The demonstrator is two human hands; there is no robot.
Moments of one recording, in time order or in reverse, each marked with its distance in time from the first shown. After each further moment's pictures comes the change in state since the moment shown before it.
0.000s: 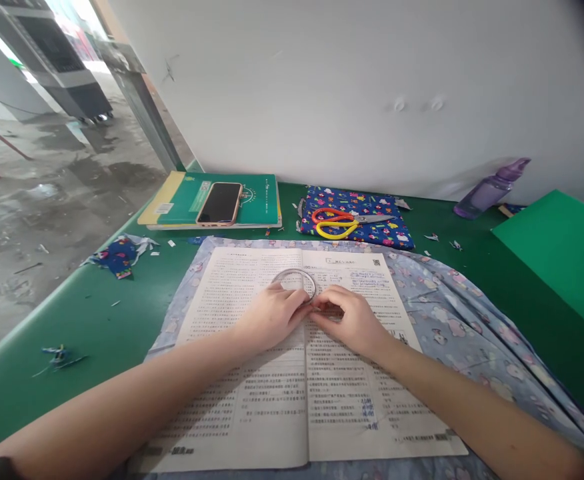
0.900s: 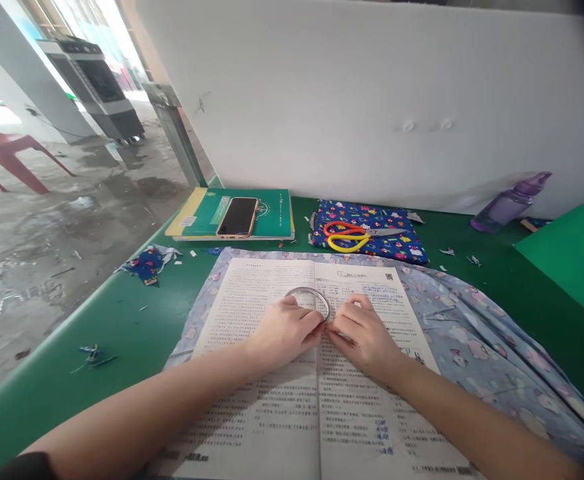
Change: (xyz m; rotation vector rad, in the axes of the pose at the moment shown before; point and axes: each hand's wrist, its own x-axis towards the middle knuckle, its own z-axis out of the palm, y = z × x) left_hand -0.004 0.006 -0.004 0.095 0.205 0.188; right_hand -0.002 0.004 0.004 -0.336 0.073 -0.430
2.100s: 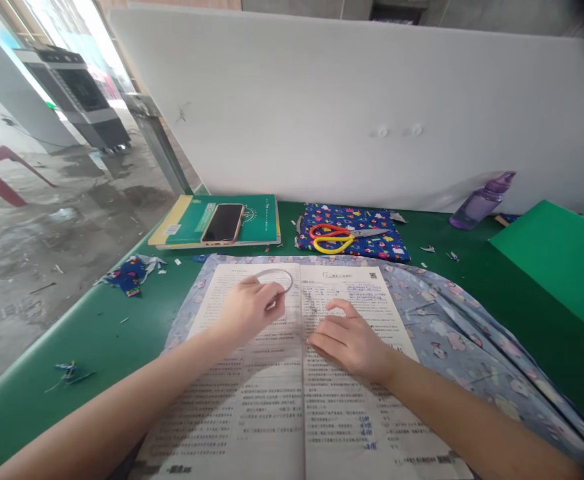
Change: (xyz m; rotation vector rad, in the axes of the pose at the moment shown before) left_hand 0.005 -0.025 -0.025 0.144 0.192 -0.096; right_hand -0.004 0.003 -0.011 -0.182 -0.072 -0.289
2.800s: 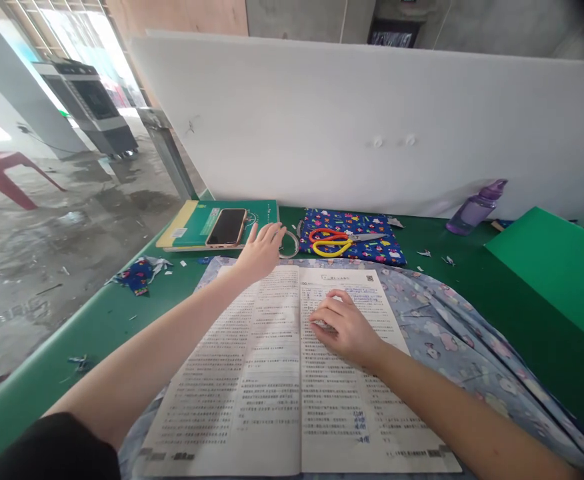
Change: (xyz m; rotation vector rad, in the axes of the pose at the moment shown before) left_hand 0.067 -0.072 0.038 0.239 -0.219 -0.121; right_hand 0.002 0.009 0.006 0.242 0.075 0.295
